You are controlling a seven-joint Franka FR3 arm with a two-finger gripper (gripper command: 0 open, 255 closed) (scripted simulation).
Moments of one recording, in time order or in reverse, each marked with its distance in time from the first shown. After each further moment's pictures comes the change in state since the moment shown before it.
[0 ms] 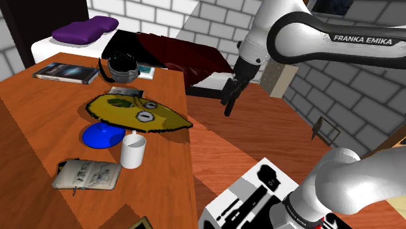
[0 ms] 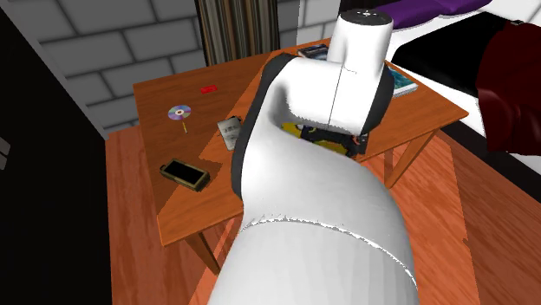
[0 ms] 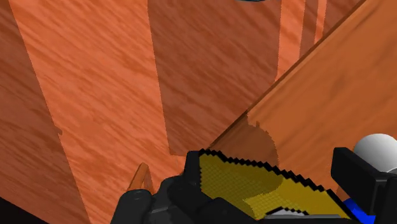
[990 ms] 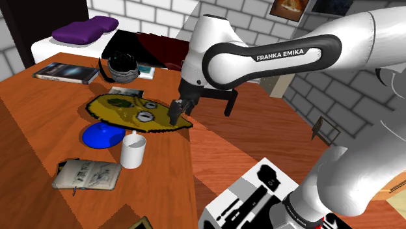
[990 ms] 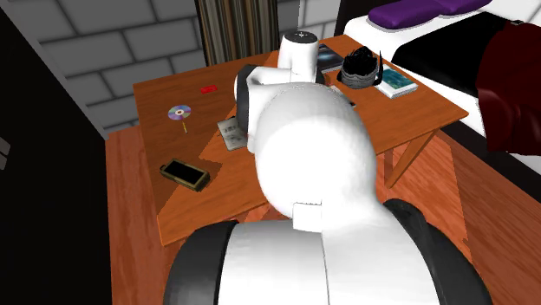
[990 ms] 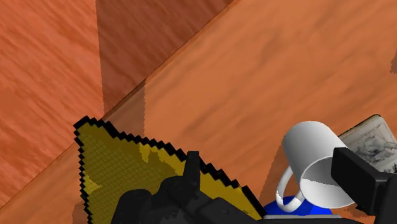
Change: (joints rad) arm 0.090 0.444 0.156 0.185 0.025 0.248 0.077
